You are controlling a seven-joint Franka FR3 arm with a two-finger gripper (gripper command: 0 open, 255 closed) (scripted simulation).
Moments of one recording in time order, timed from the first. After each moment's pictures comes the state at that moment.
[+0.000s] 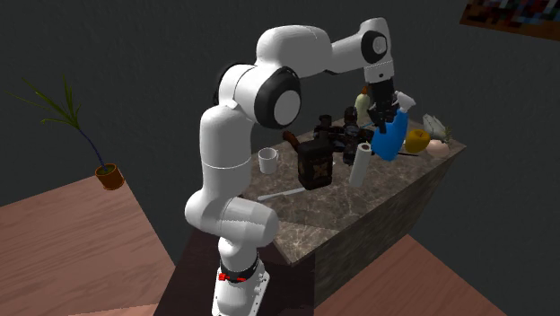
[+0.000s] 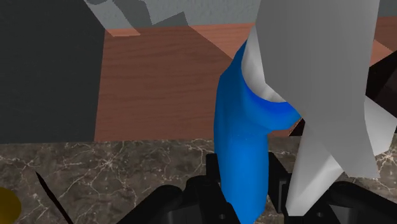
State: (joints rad) arm -0.19 0.16 -0.53 -1.61 -0.39 1.67 -1.39
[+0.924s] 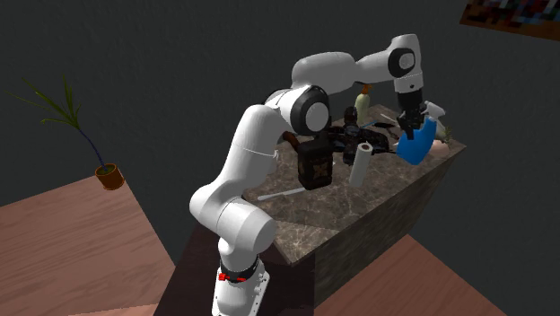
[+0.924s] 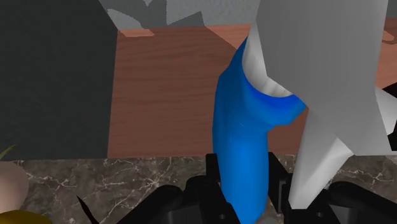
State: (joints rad) arm -0.43 0.63 -0.53 -1.10 -0.17 1.67 -1.58
